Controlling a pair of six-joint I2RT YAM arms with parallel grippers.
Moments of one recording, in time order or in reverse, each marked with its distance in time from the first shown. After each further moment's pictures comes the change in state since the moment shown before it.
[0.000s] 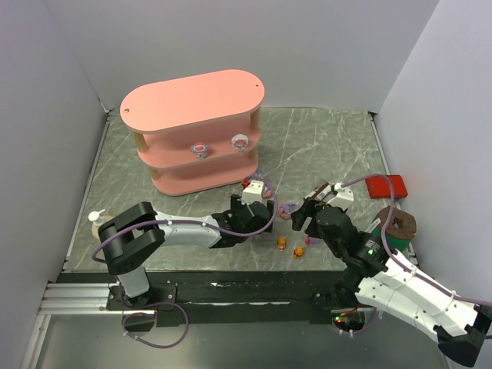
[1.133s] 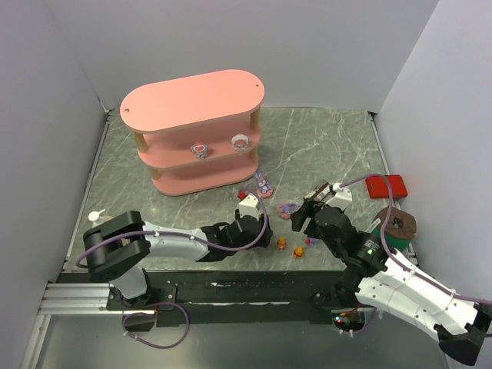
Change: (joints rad) left arm -0.071 -0.115 -0.187 0.156 0.166 -0.091; right arm 0.012 0.019 0.000 0.005 -0.004 0.000
